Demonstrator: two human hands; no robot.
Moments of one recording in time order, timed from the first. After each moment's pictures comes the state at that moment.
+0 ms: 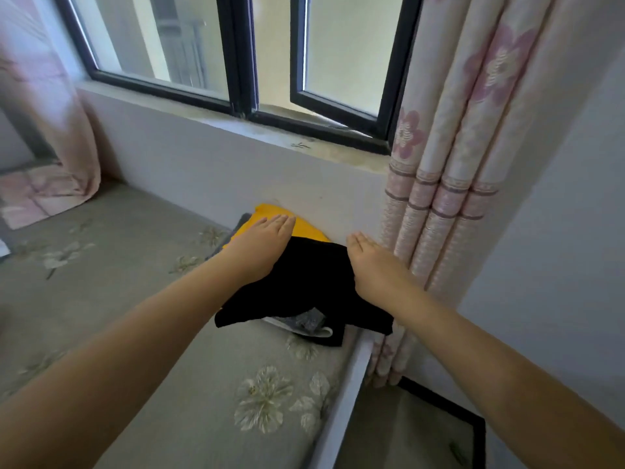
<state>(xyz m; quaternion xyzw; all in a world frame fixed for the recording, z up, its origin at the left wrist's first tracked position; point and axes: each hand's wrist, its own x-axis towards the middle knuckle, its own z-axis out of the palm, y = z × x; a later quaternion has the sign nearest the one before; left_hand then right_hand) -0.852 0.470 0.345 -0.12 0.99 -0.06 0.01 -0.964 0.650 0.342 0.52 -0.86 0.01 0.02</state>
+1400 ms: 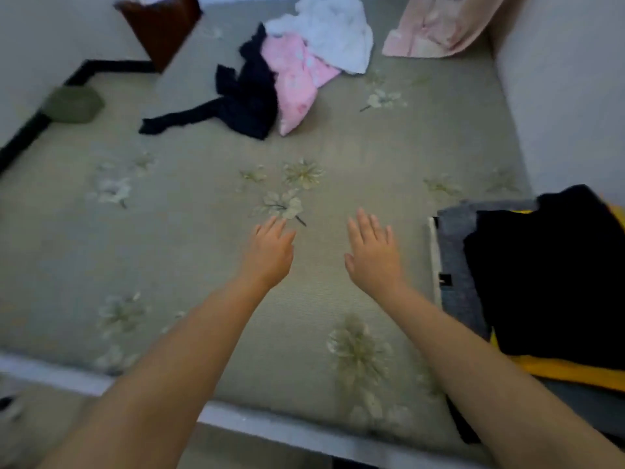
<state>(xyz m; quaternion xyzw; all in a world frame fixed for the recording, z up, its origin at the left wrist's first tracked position) -0.699 0.451 0.165 -0.76 0.65 0.06 0.01 -0.882 0.397 0.163 0.88 -0.47 -0.01 -0.11</state>
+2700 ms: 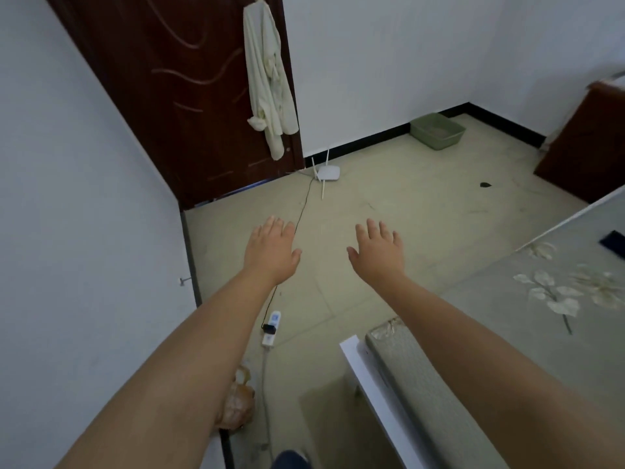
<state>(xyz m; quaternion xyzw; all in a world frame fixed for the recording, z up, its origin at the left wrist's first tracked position) 0.093 1.054 0.269 -0.98 0.19 0.02 0.04 0.061 0.871 0.228 0.99 -0.07 -0.02 -0.07</state>
